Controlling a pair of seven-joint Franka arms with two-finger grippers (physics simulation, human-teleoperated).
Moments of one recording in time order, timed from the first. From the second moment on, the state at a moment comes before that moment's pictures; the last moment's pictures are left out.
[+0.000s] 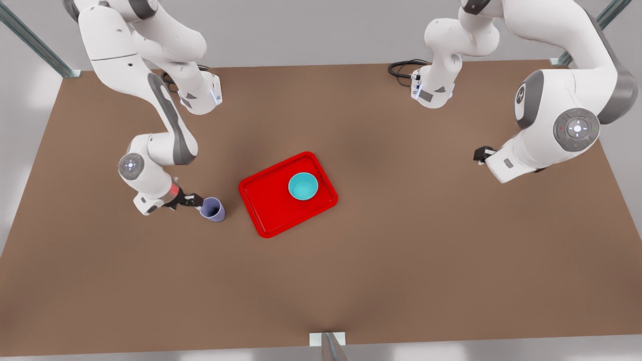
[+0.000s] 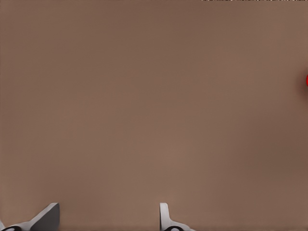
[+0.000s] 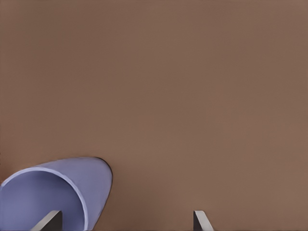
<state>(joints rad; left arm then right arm) -0.25 0.24 0.12 -1.34 0.10 1.30 0.17 -0.08 0.22 0.20 -2.24 0.04 2.50 0.11</state>
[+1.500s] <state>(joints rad) -0.25 0.25 0.11 -1.34 0.10 1.30 0.17 -0.11 0.31 0.27 -2.21 0.04 2.44 0.13</state>
